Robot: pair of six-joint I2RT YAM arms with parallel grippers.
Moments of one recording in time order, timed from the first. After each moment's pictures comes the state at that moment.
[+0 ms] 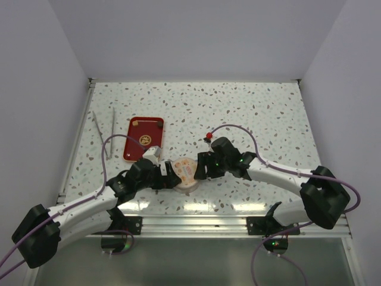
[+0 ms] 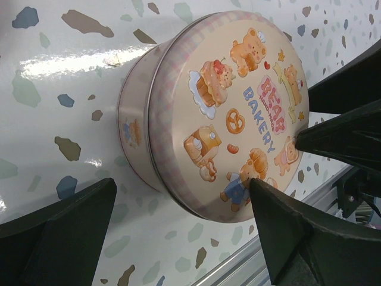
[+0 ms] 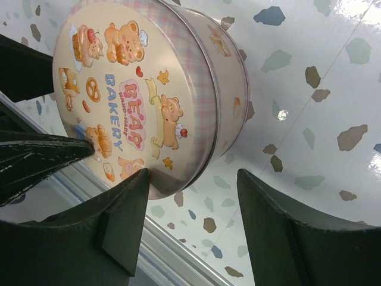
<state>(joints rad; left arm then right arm) -0.75 0.90 0.31 -0.06 0.03 -0.77 0.81 1.37 0.74 -0.23 -0.18 0.63</state>
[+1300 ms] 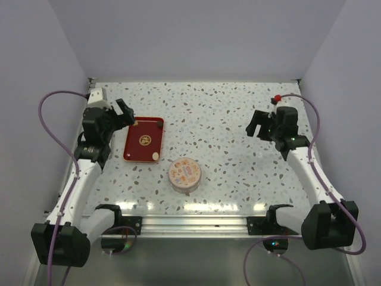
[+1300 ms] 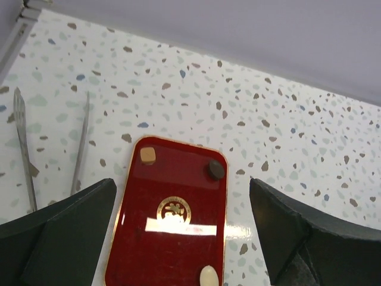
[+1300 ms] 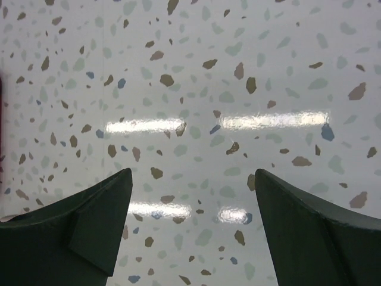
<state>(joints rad) -0.06 1.01 0.82 -0.10 -0.06 -0.34 0.10 1.17 0.88 -0.36 -0.08 0.29</state>
